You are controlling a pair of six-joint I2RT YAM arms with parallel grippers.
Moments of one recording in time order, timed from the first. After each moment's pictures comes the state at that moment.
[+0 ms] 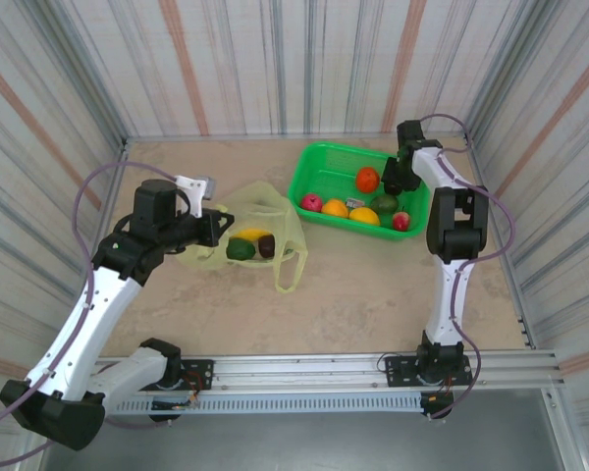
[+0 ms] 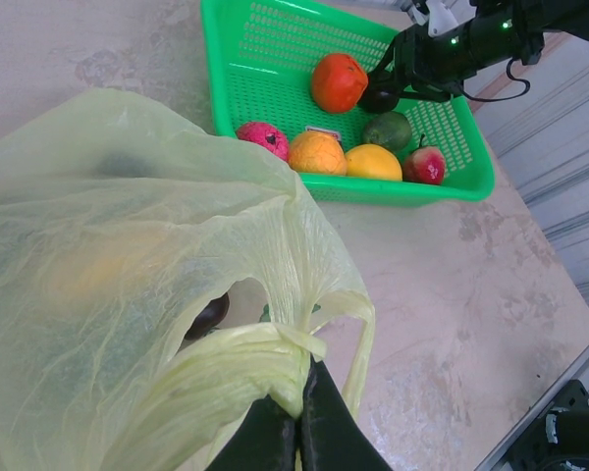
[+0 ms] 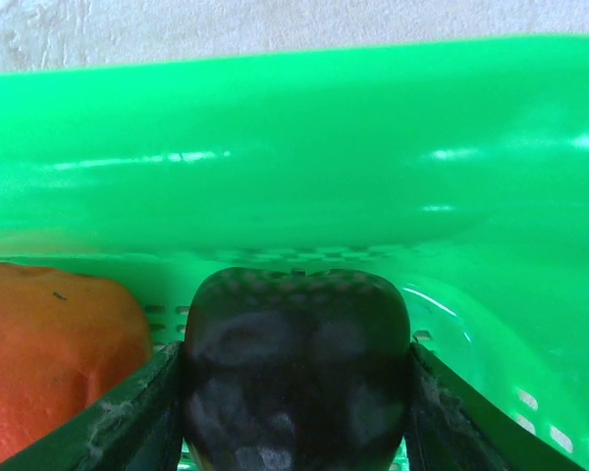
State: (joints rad) left arm -0.36 0.98 1.08 -0.71 0.37 -0.28; right arm 0.05 2.21 1.83 -0.76 0.06 0.35
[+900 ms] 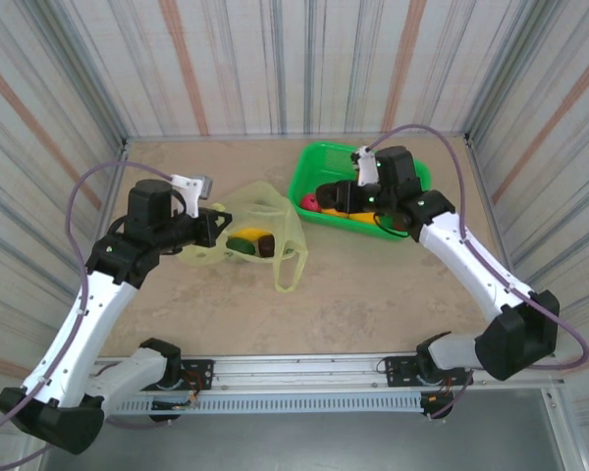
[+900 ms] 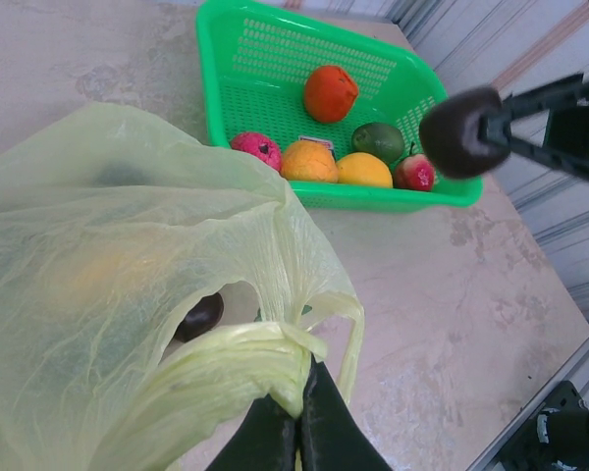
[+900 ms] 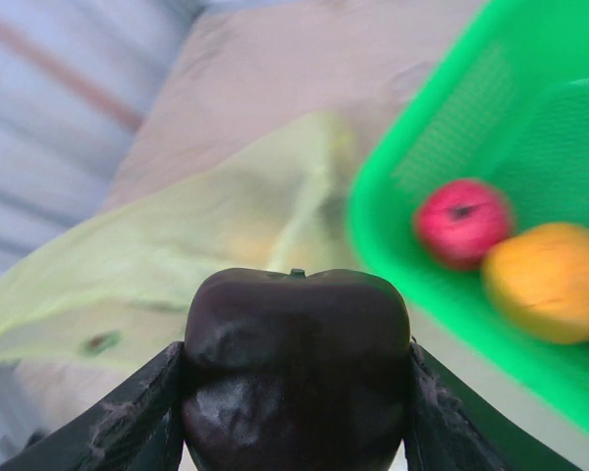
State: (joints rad) left arm -0.36 0.95 1.11 -0.74 0.37 -0.29; right arm 0.48 1.32 1.19 -0.47 -0.38 0.40
